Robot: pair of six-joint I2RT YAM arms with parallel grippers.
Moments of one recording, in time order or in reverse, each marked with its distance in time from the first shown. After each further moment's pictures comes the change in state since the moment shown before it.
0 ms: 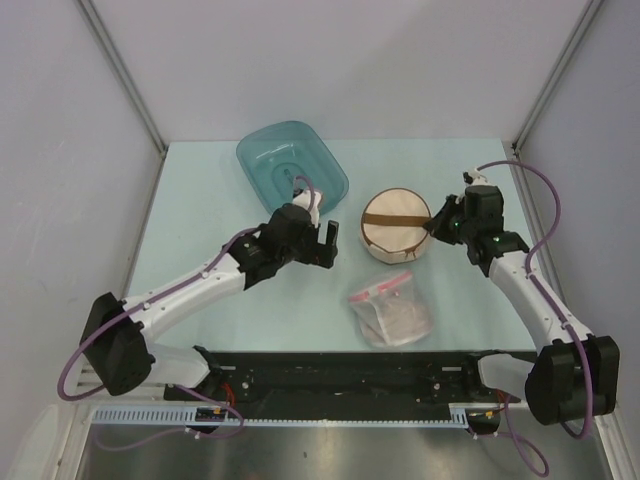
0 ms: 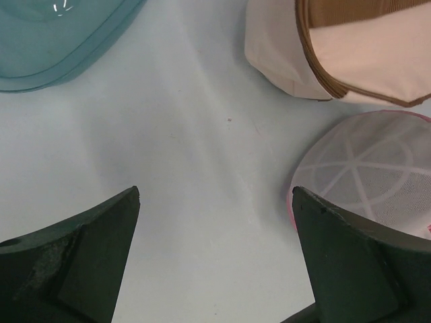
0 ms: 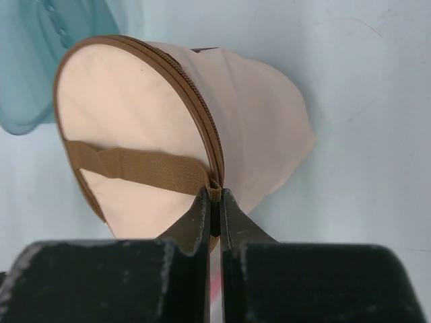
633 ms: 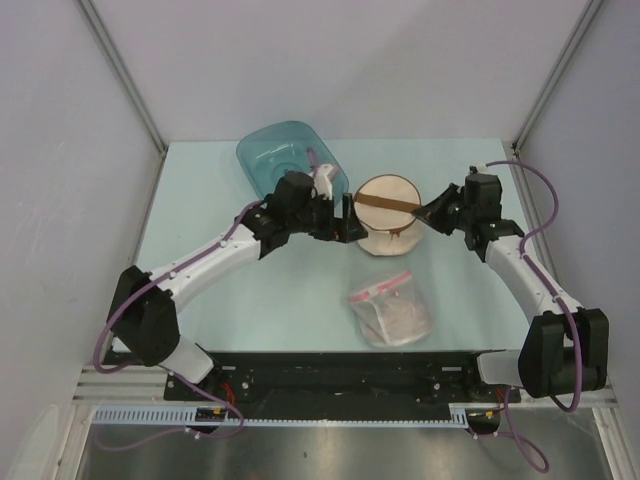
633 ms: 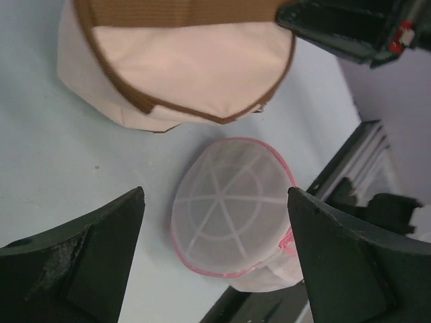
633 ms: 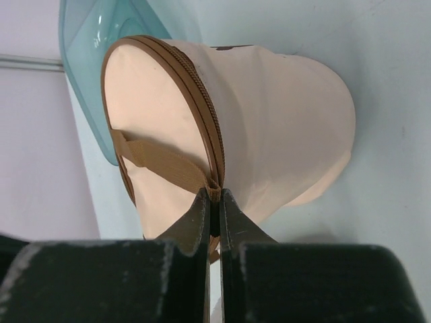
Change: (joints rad) left arm 0.055 0.216 0.249 0.045 0.440 -0.093; right arm -0.038 0.127 0.073 0.087 -0.156 0.338
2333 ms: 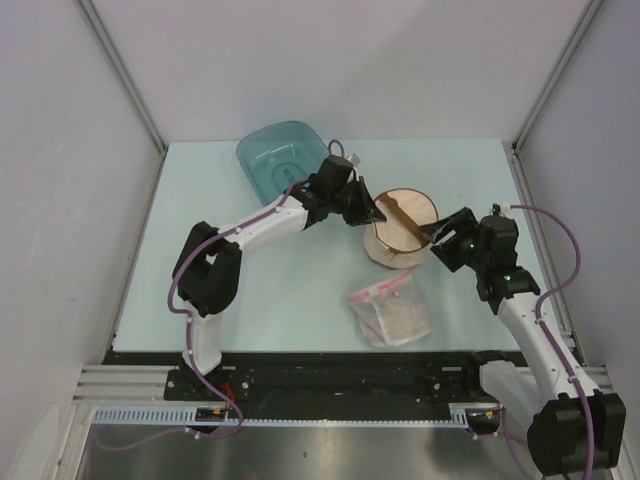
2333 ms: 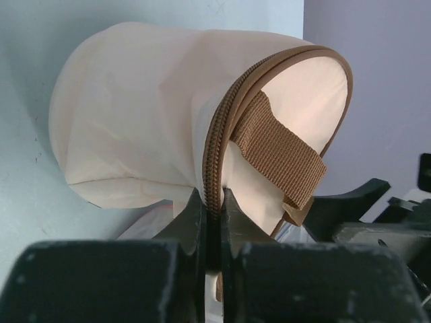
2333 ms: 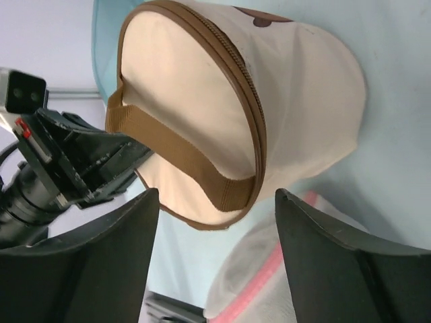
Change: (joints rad) left arm 0.041 0.453 0.339 0.046 0.092 -0.481; right arm -0.014 -0.389 -0.304 0.014 0.046 0.225
